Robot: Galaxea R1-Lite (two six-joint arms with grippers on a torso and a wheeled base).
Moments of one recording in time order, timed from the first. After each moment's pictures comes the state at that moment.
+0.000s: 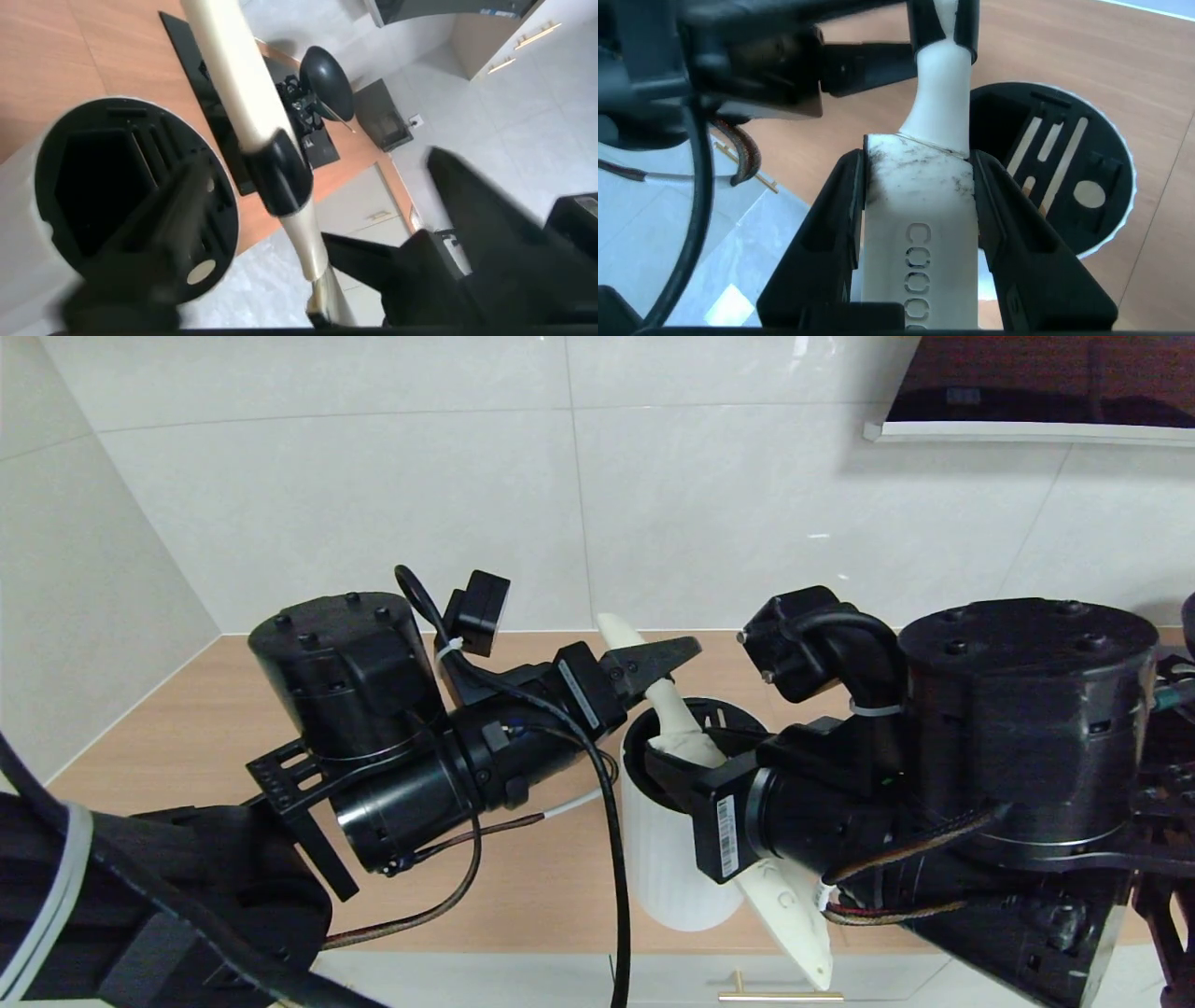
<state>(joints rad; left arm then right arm) -0.69 1.75 -0.81 -1.01 -0.22 -0.90 1.04 1.63 -0.97 -0.43 -0.40 0.15</state>
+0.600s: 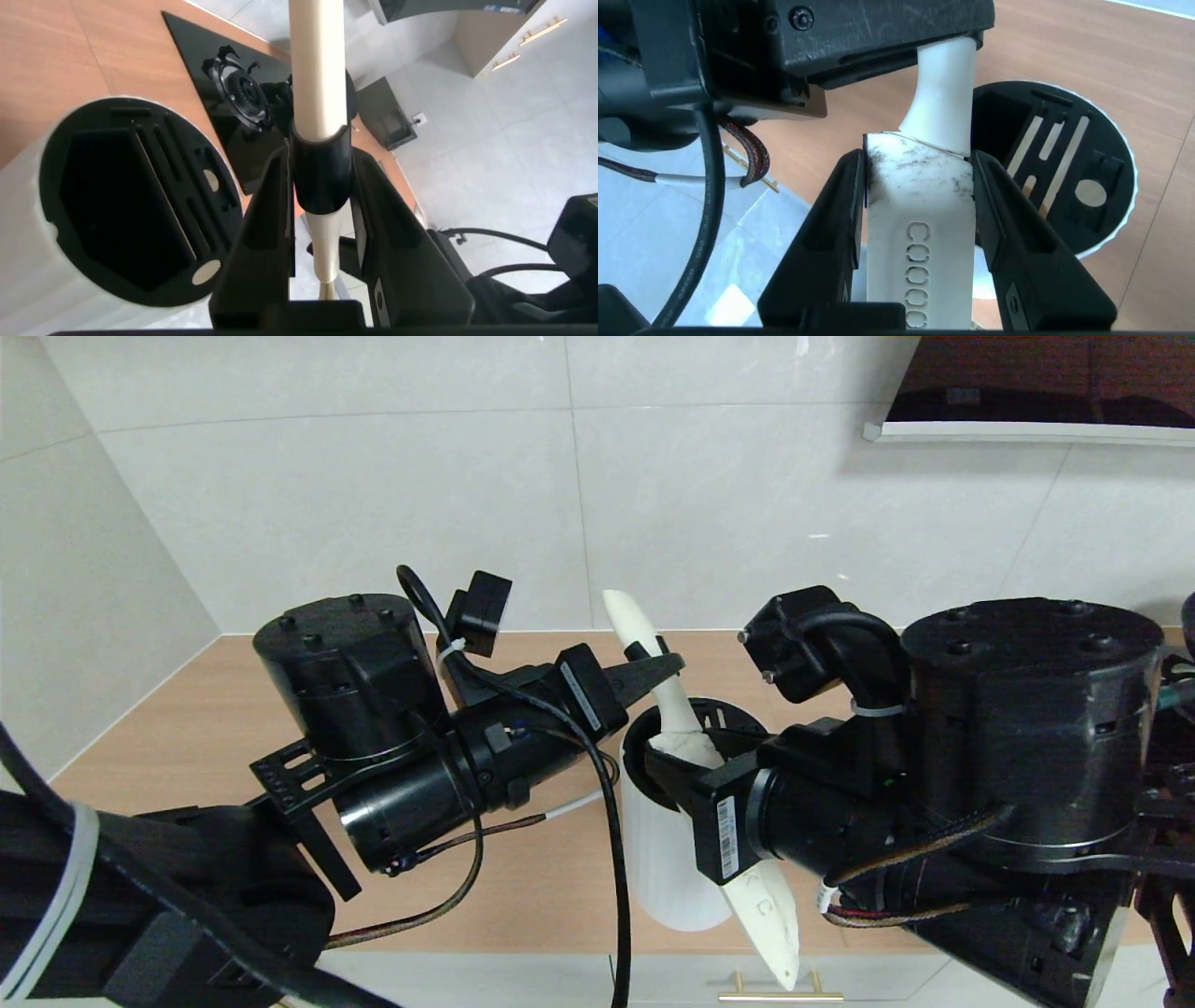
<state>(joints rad) -0.69 1.75 -0.81 -1.01 -0.22 -0.88 1.04 1.63 -0.97 -0.44 -0.40 0.16</state>
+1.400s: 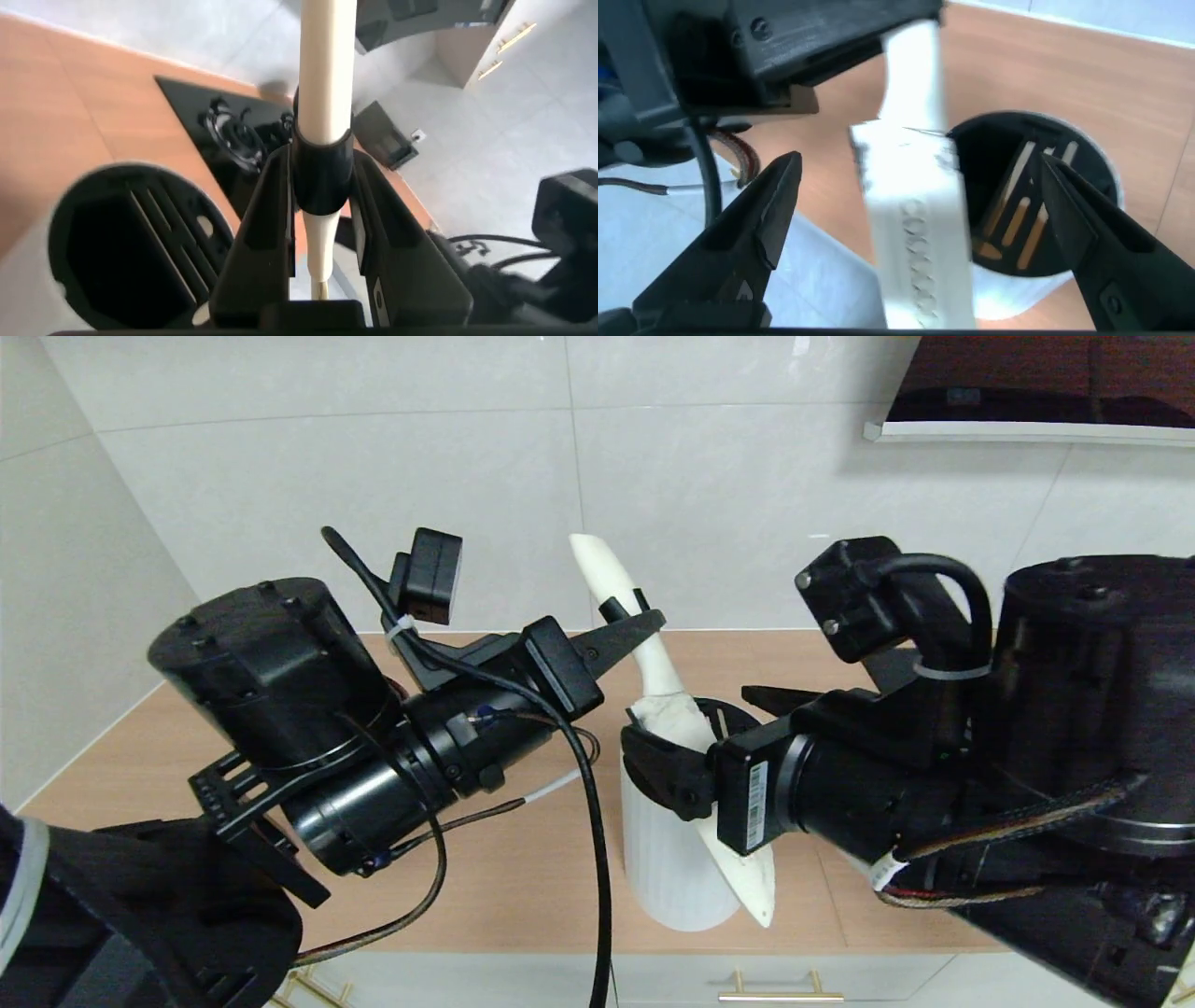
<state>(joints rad) -0.69 1.71 -0.76 -1.16 -0.19 -0.76 1.04 1.57 -0.95 -0.49 -0.41 0.15</state>
